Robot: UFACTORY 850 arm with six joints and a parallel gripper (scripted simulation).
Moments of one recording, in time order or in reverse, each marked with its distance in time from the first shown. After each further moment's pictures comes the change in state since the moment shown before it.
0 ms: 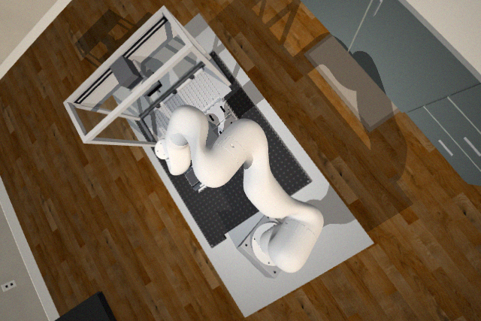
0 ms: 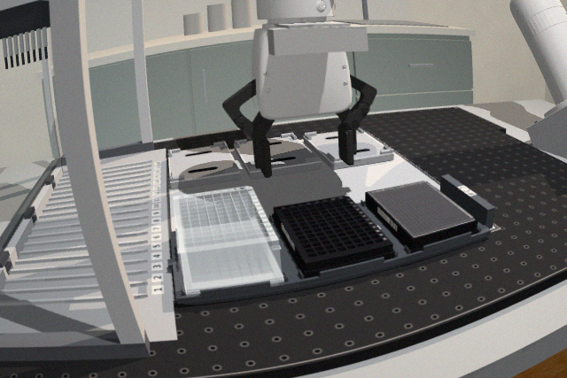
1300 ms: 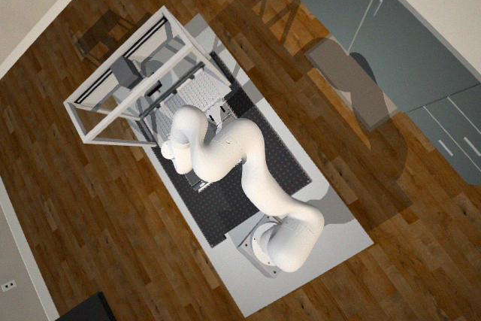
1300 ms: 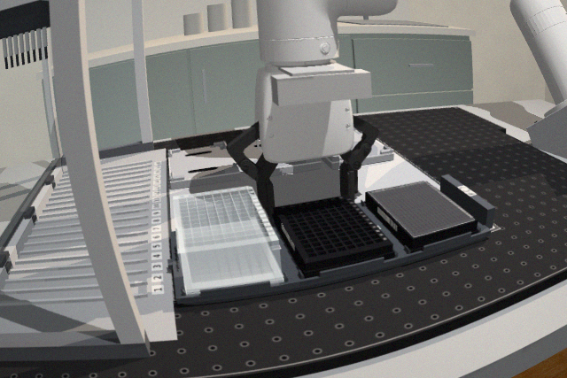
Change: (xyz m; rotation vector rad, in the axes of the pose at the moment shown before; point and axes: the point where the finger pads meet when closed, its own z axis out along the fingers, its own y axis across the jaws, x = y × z) arm 0.001 0.000 0.046 0.000 0.000 0.000
